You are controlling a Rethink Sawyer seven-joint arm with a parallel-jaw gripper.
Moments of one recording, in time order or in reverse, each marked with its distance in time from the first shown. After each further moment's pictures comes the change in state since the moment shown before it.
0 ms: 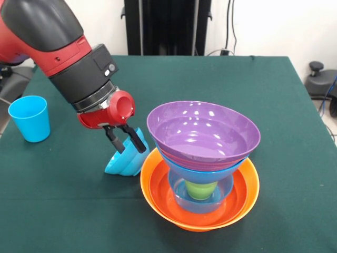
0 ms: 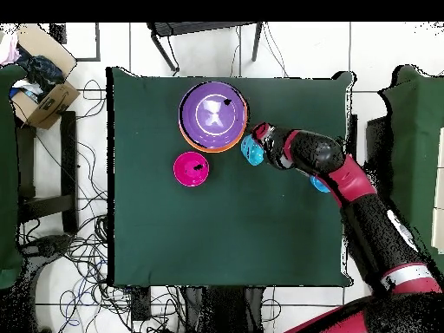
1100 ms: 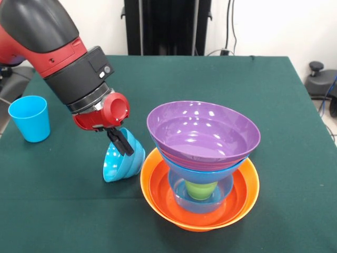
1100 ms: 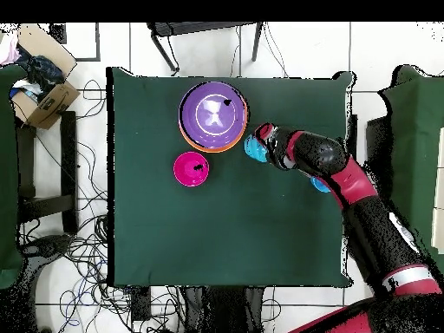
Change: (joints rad) arm -0.015 0.006 0.004 0.000 0.000 -0.013 0.000
